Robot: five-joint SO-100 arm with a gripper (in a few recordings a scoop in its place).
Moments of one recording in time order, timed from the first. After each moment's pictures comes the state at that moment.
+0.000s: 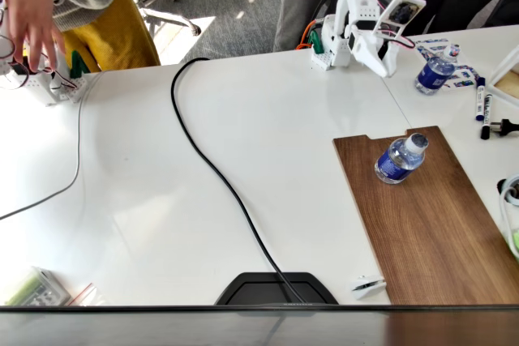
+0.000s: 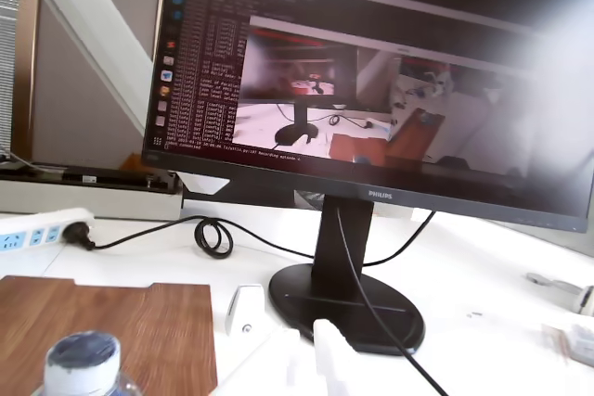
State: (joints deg) arm 10.6 130.7 157.3 -39.1 -103.1
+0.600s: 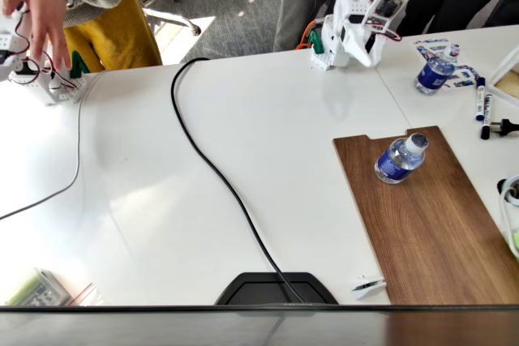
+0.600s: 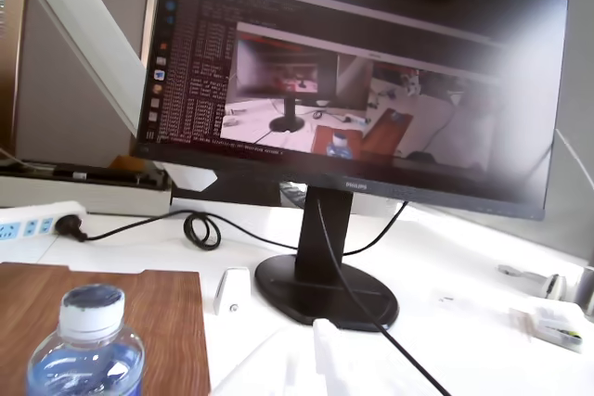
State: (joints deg) arm 12.6 157.2 174.8 -30.9 -103.6
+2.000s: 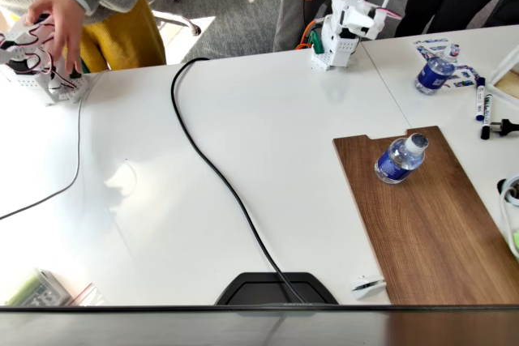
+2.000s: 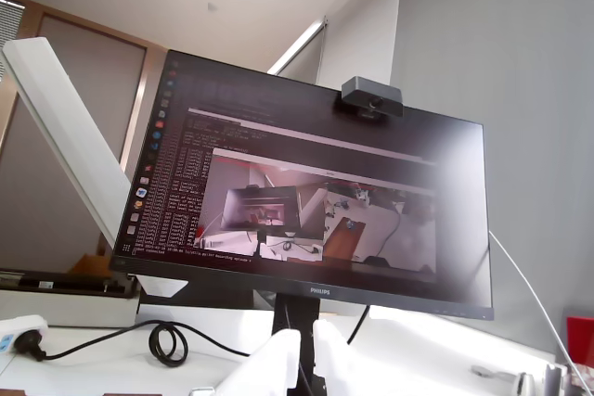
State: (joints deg) arm 13.7 187.2 177.2 -19.7 -104.4
